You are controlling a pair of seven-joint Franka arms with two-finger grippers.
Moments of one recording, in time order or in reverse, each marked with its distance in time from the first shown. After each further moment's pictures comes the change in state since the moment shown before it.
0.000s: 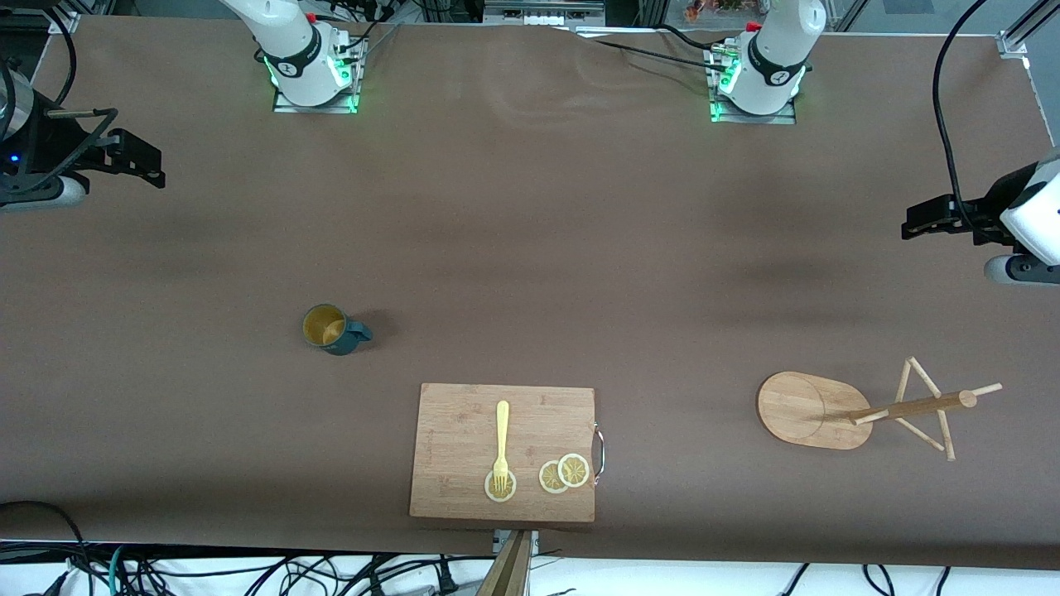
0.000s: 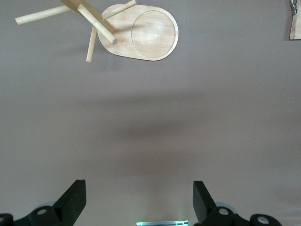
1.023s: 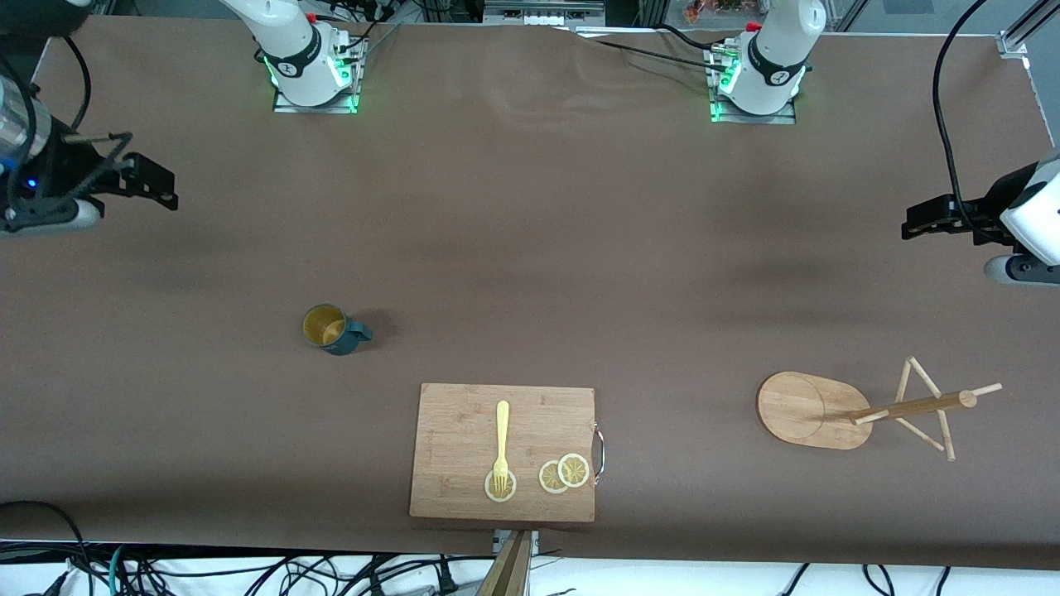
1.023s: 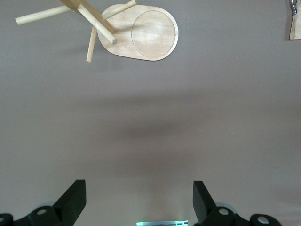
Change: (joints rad) left arm 0.000 0.000 0.000 0.000 0.000 0.000 0.000; right arm 0.006 0.070 0.001 0.000 0.020 0.088 -0.001
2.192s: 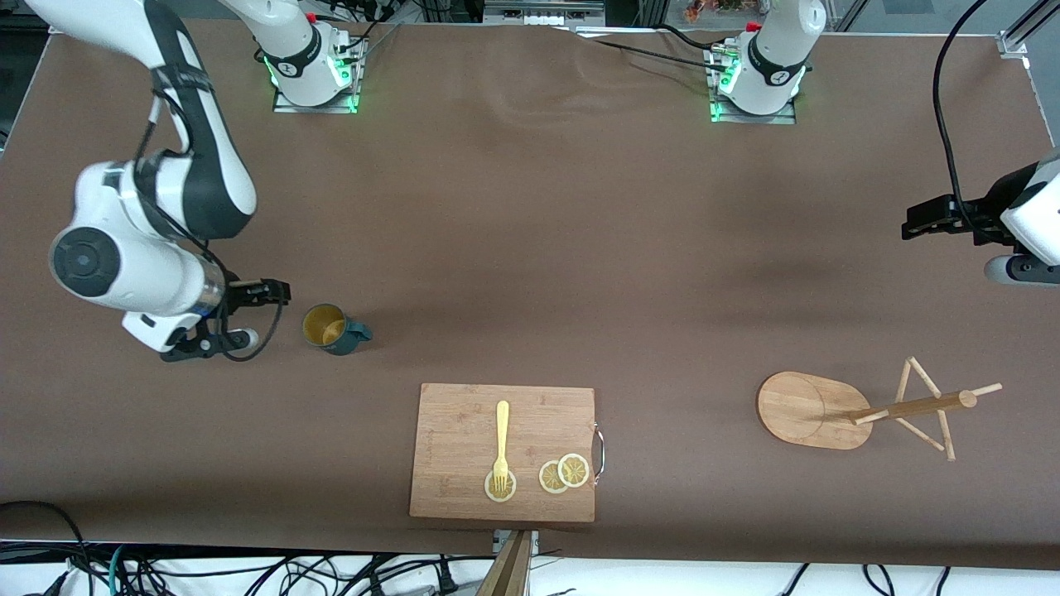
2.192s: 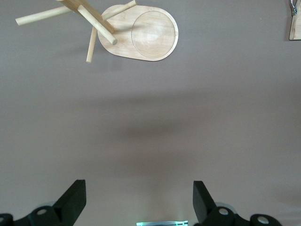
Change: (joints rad) left arm 0.000 0.001 0.000 0.002 0.000 0.000 0.000; right arm 0.058 0.338 0.004 -0.150 0.010 0.418 0.001
